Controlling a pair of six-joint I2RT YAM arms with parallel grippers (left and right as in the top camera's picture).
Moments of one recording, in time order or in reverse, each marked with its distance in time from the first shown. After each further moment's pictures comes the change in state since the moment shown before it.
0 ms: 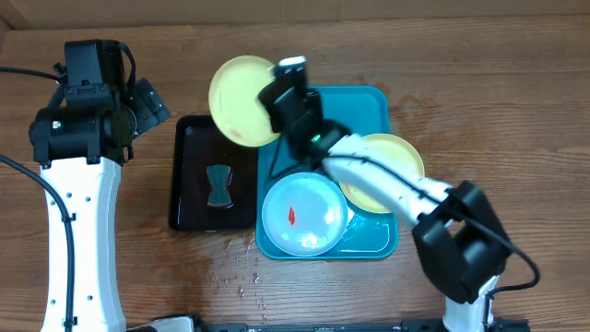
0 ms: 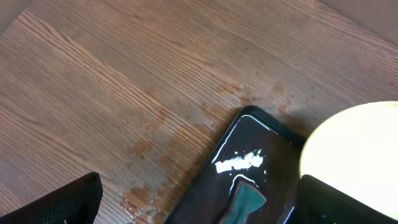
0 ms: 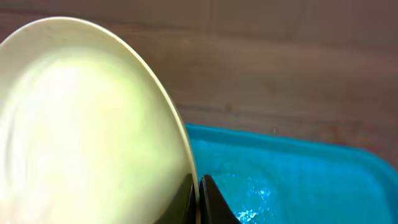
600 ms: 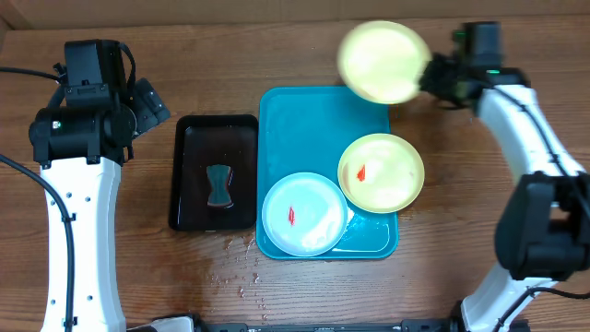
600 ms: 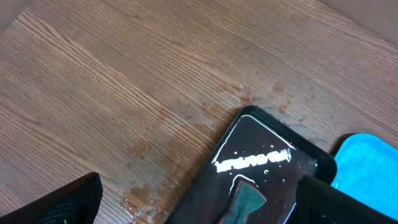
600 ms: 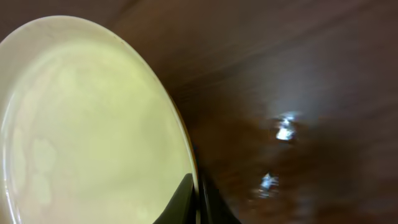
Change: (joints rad) left arm 0.000 0.000 0.000 0.000 0.000 0.000; right arm -0.761 -0.065 0.000 -0.304 -0.647 0.104
